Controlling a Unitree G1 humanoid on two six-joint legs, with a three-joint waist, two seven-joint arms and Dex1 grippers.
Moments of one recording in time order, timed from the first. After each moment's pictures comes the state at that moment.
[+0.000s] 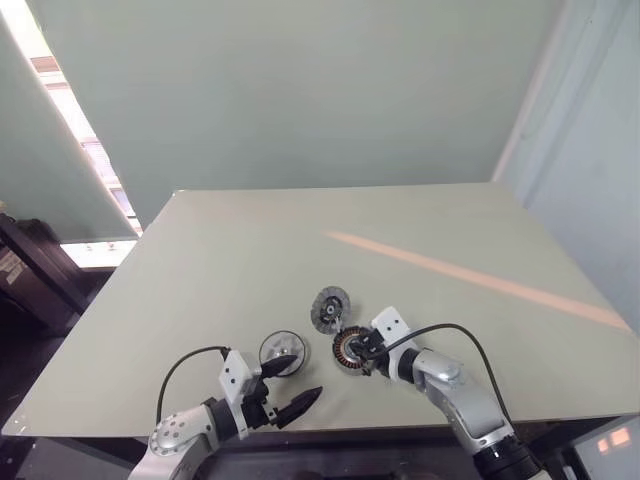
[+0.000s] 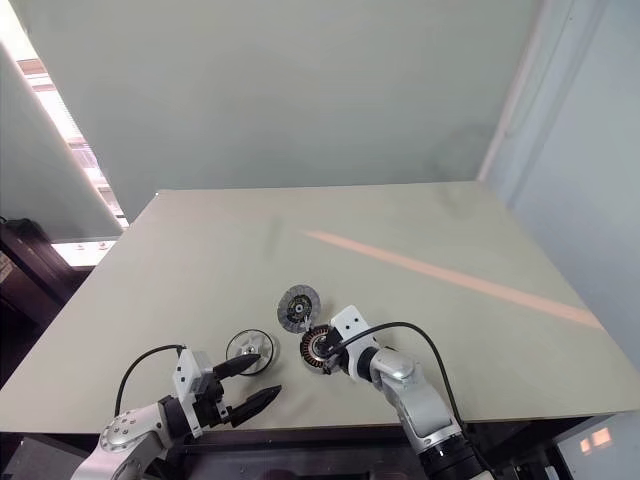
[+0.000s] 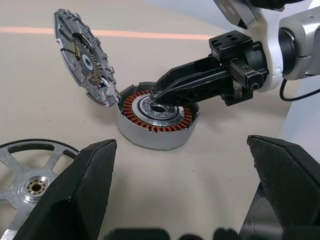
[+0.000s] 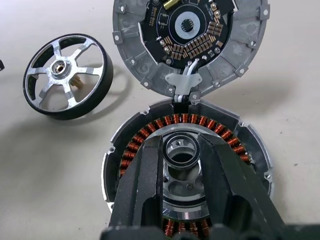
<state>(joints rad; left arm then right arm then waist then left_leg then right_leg) 0.28 0.43 -0.03 -0.17 -0.41 0.13 -0.88 -0.15 -0.16 0.33 0.03 0.10 0.36 0.51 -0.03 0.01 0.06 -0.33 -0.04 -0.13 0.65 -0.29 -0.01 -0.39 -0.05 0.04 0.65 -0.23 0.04</state>
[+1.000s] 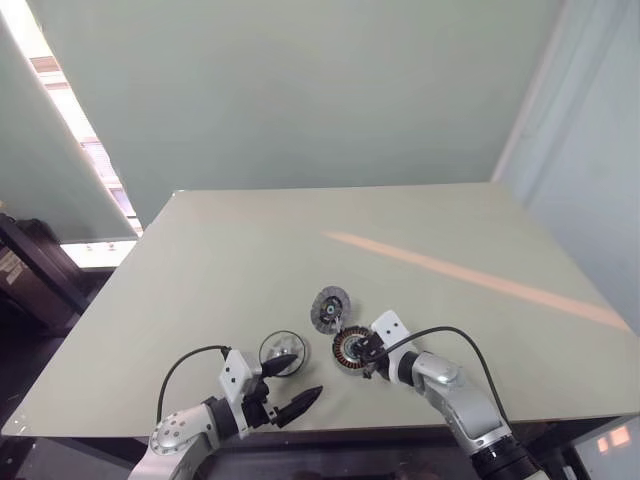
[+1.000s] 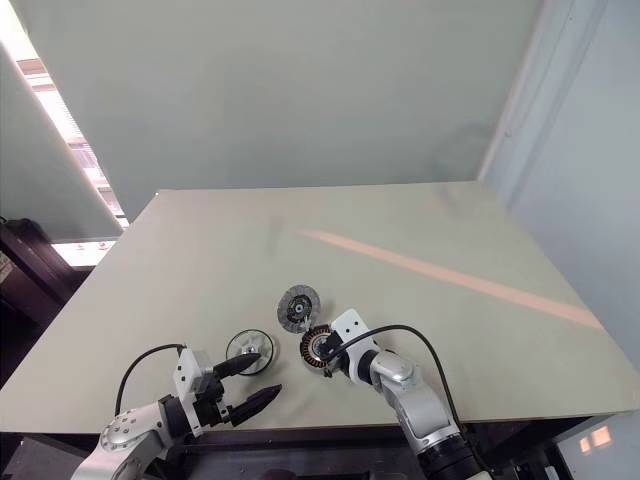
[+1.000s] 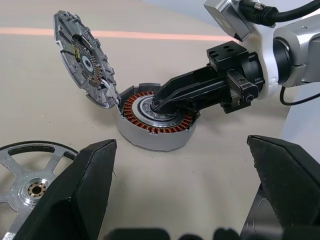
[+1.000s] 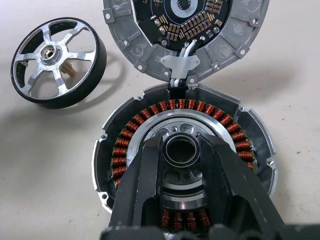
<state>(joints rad) 0.27 0.43 -0.03 -0.17 -0.40 0.13 -0.88 -0.15 -0.15 0.33 0.08 0.08 0.34 0.51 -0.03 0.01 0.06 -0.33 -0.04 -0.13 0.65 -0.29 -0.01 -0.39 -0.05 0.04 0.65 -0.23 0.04</state>
